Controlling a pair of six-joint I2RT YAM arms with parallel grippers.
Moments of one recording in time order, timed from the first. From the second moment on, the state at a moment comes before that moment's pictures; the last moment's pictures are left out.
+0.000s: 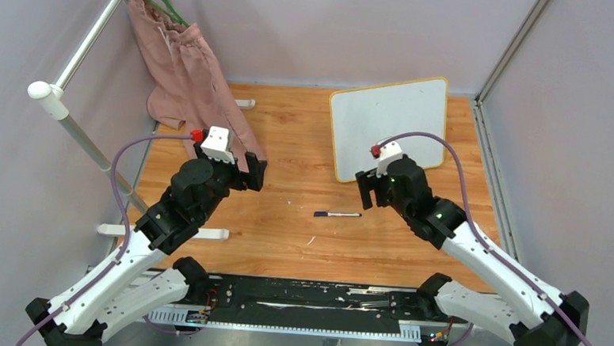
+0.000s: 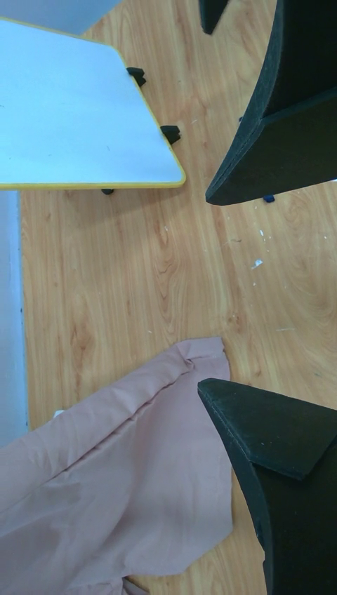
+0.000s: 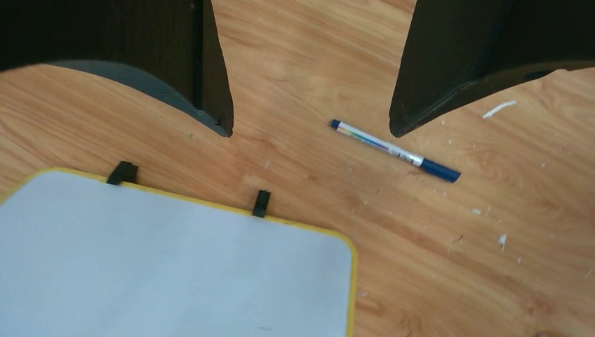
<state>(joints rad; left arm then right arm) -0.68 0.69 0.78 -0.26 -0.38 -0.22 0.69 0.90 0.81 -0.42 0.29 0.04</state>
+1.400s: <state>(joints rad) -0.68 0.65 0.75 -0.21 -0.33 -0.22 0.82 1.51 0.80 -0.25 0.07 0.03</state>
